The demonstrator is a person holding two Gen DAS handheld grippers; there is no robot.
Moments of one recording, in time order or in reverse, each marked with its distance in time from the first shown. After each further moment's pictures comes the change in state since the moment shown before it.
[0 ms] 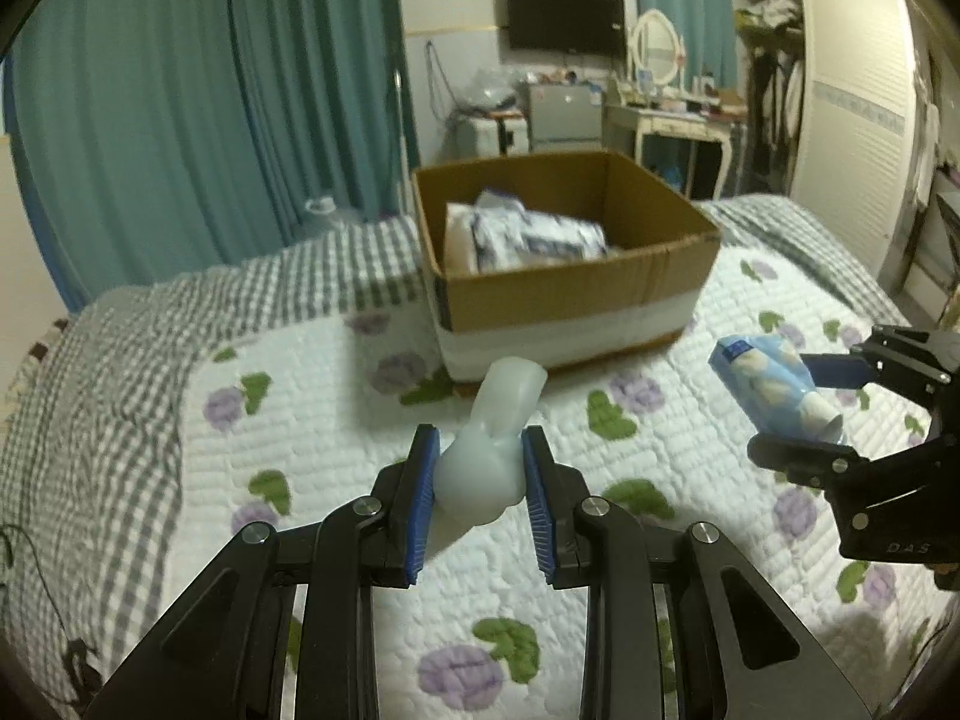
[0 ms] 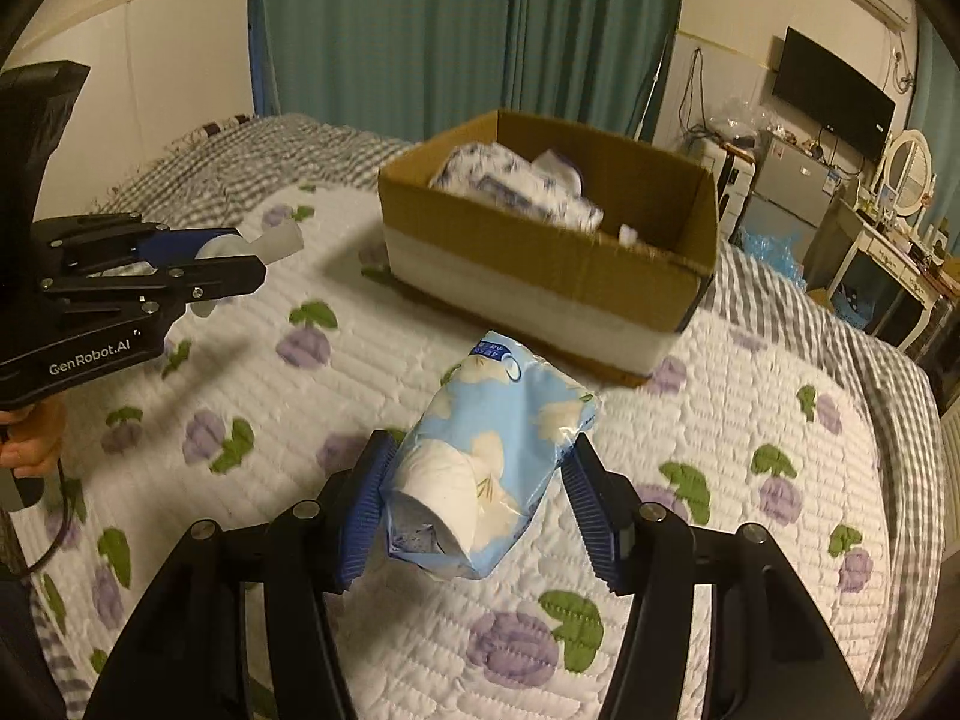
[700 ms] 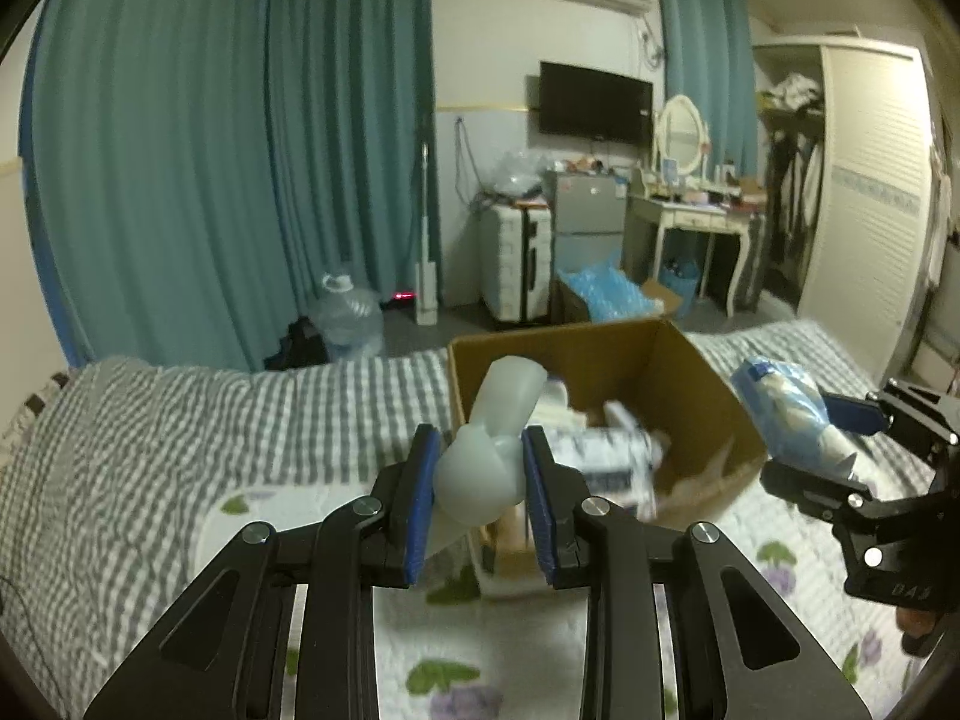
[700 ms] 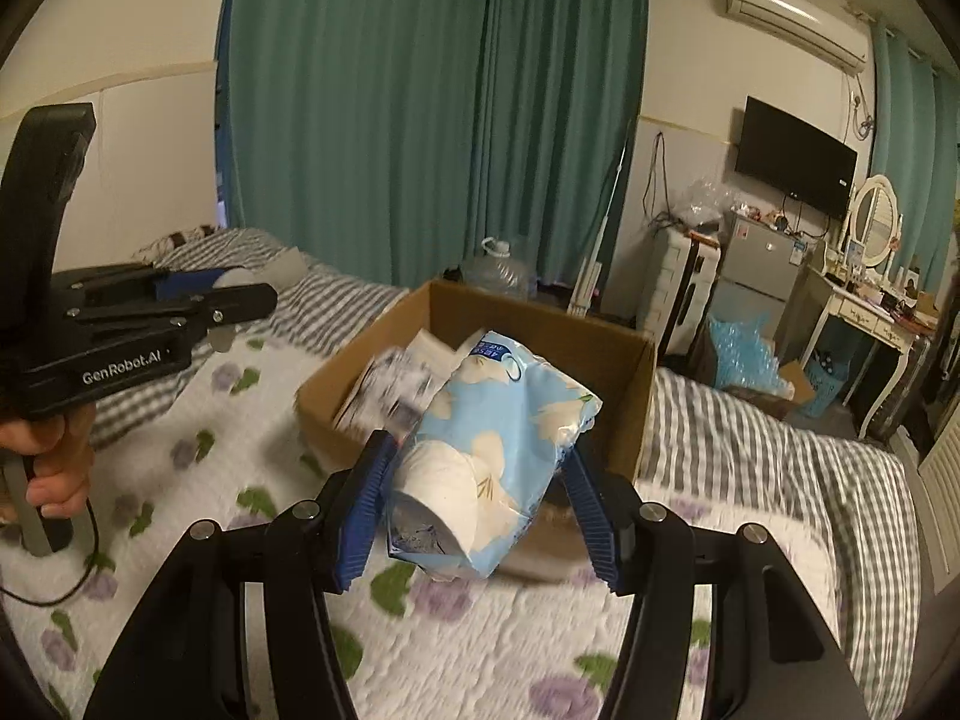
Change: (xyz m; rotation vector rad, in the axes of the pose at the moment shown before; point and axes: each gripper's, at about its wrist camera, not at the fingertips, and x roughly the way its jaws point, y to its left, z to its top) left arm 0.023 0.029 0.102 -0.088 -0.184 0.009; right arm -0.008 -0.047 0.080 0.026 -0.236 -0.060
